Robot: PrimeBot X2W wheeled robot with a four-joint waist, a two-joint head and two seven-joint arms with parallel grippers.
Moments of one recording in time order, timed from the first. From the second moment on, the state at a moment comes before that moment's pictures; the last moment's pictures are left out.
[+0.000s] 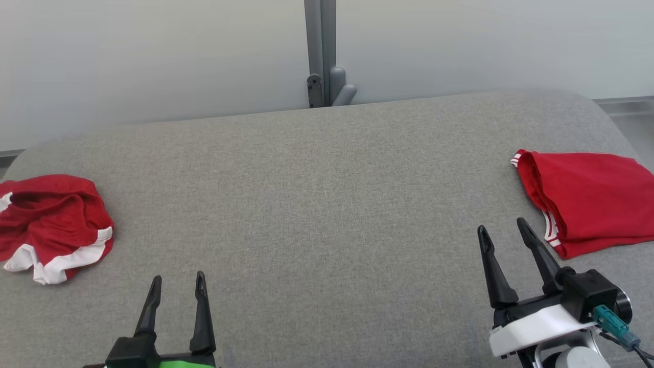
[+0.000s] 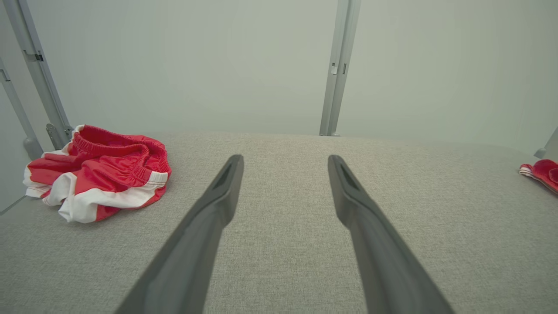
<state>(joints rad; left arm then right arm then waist) 0.13 0.05 -0.11 0.07 -0.19 0.03 -0.26 0.01 -0.13 0.12 0.05 0.20 0.13 -0.26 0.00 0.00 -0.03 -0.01</state>
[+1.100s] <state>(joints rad) 0.14 0.05 -0.11 0.07 -0.16 0.02 -0.26 0.05 -0.11 0.12 0.07 0.20 0.13 -0.26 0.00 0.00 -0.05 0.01</state>
